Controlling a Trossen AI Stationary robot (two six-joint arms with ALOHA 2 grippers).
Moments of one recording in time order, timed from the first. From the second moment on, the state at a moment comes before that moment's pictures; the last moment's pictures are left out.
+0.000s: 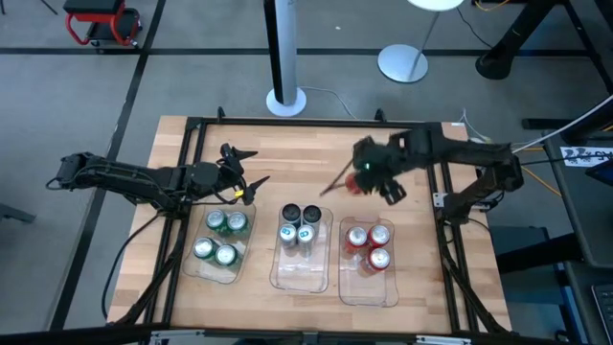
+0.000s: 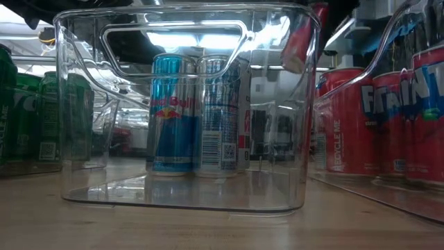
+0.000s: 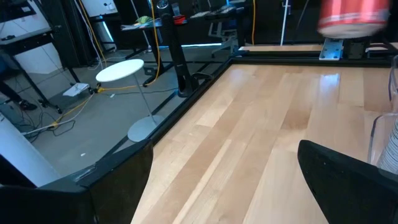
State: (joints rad) left arm -0.02 0.84 0.46 0.11 -0.60 0.05; right arm -0.01 1.55 1.72 -1.43 0.16 -0.67
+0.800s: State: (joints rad) left arm -0.02 0.84 0.46 0.12 -0.60 0.05; right arm 0.44 1.71 1.72 -1.23 0.06 -0.44
